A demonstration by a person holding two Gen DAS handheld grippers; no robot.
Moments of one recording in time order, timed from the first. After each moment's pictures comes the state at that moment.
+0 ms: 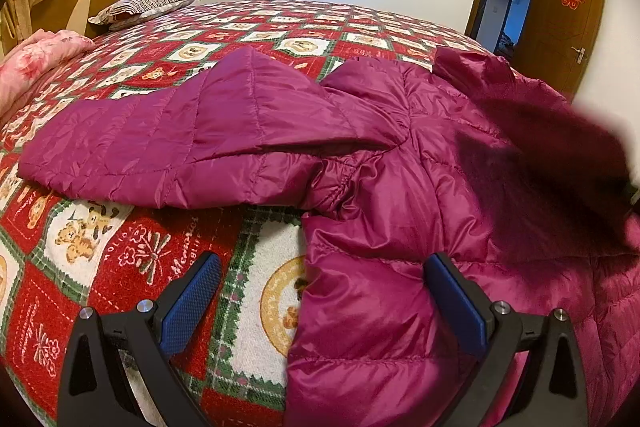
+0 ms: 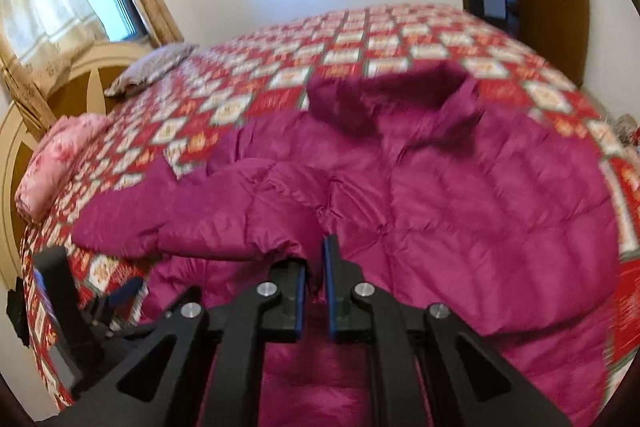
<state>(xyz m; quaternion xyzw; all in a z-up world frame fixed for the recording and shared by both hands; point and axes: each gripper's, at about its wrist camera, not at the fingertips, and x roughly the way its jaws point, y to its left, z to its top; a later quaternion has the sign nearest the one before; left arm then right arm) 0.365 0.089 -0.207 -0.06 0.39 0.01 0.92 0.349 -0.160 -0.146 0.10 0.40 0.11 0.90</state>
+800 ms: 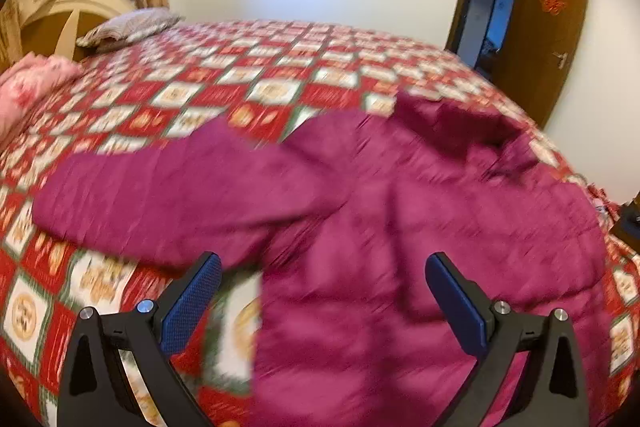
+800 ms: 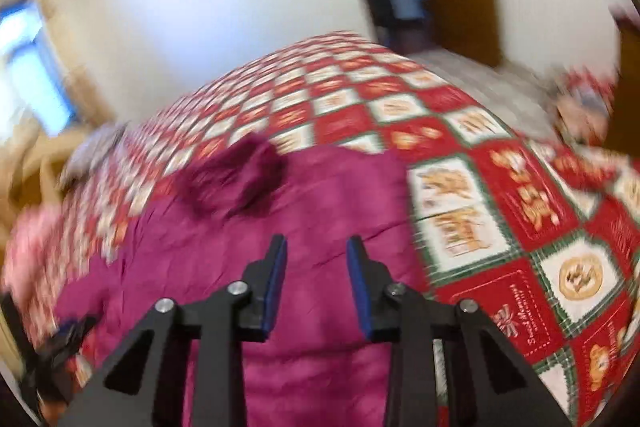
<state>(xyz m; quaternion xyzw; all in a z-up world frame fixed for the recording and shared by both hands) 0.370 0.057 -0.139 -0.05 0.37 -0.03 0.93 0.320 -0.355 -0.112 0.22 0.34 -0.03 0.91</state>
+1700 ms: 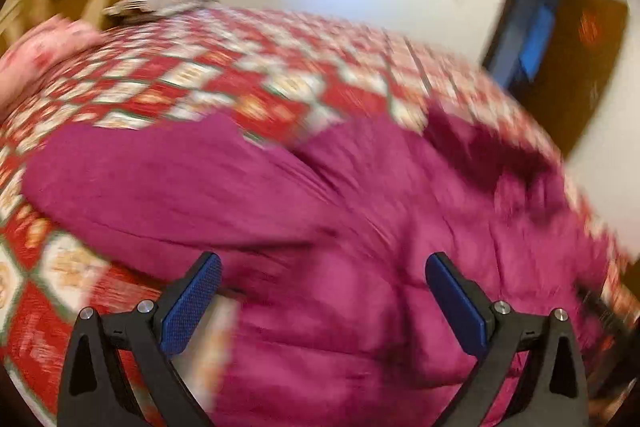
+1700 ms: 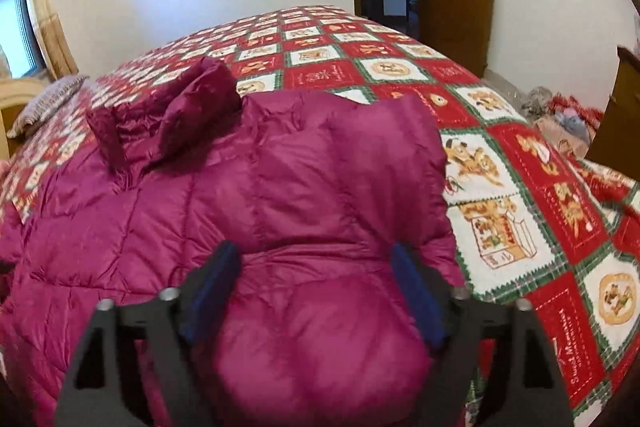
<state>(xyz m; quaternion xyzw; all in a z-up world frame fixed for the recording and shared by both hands) 0.389 0.088 -0.147 -0.13 0.36 0.05 0.92 0.359 -0.317 -0.182 0.09 0.39 -0.08 0.91</state>
